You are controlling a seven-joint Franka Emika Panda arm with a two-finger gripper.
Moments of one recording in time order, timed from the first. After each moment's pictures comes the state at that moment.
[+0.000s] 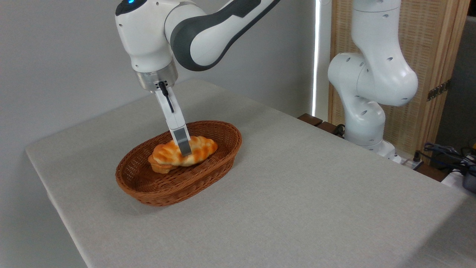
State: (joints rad) arm -0.04 0.03 -0.31 -1.94 -0.18 1.90 0.82
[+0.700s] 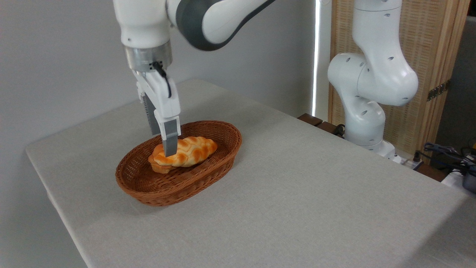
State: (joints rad) arm -0.02 0.00 -0.17 -1.81 -0.18 1.91 0.80
